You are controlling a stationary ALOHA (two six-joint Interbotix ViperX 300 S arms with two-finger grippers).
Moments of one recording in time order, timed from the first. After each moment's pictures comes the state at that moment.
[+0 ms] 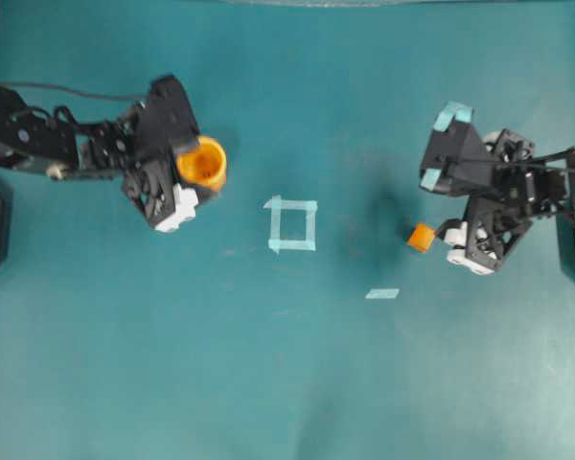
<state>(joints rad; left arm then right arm) 0.20 0.03 0.92 0.02 -0.12 -0.15 -0.01 -0.31 0.89 -0.17 0.58 0.50</state>
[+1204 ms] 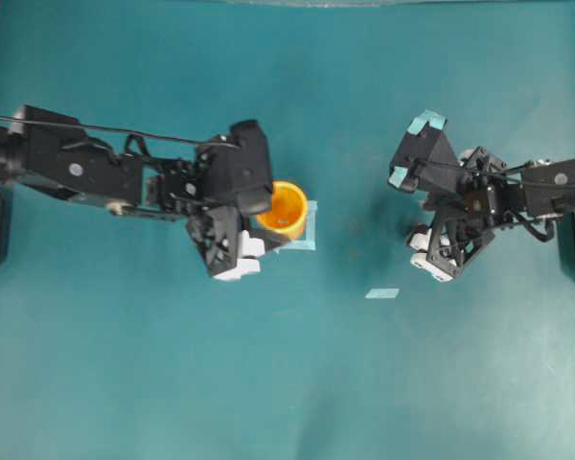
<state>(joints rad) 0.00 0.09 0.59 0.02 0.09 -0.14 0.00 -0.16 0.87 -0.15 0.42 0.66</state>
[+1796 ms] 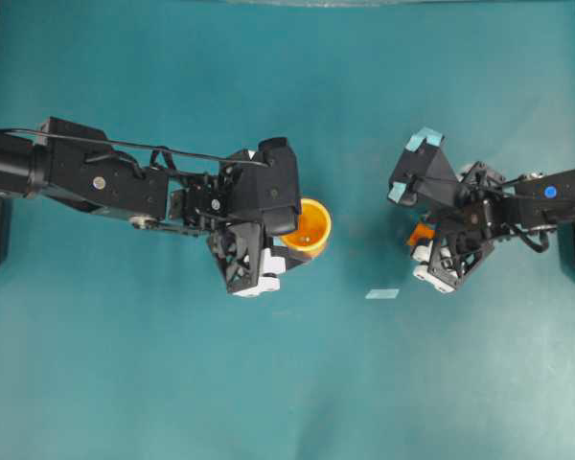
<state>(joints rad) -0.03 0.13 0.51 0.02 0.14 -0.14 0.02 -0.09 0.92 -0.13 0.34 0.66</state>
